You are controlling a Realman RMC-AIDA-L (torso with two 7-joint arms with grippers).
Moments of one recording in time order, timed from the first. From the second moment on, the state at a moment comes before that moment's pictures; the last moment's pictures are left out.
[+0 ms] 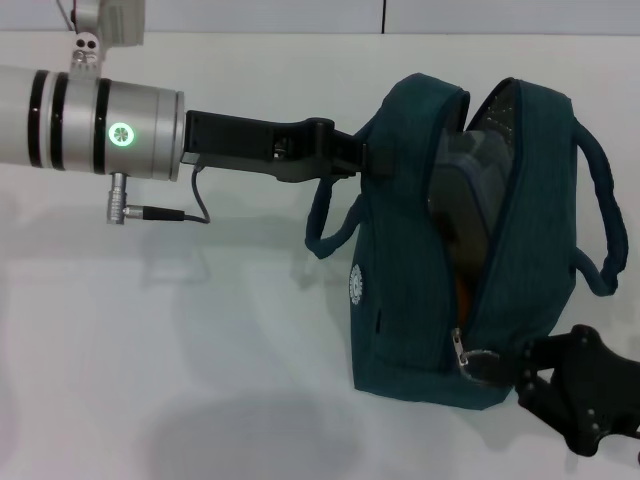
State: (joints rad) left arm -0.71 -2.08 0.83 0.72 1.94 1.64 -2.38; right arm 0.36 2.00 -1.32 -0.25 -1.28 -1.74 0.94
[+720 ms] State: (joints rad) left arm -0.69 -2.08 0.83 0.72 1.90 1.64 -2.29; right arm 0.36 2.01 -1.21 -0.24 -1.26 -1.86 0.93
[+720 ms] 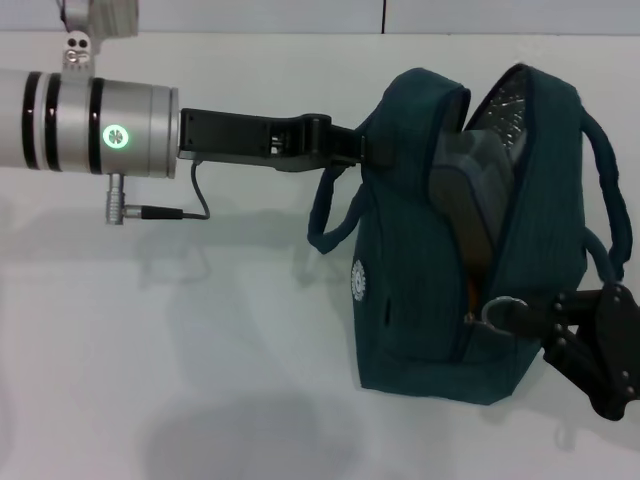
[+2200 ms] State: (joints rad) left arm -0.33 -2.08 0.83 0.75 1.55 1.81 -1.72; right arm 0.44 2.02 -1.21 -0.24 -1.11 -1.87 0.93
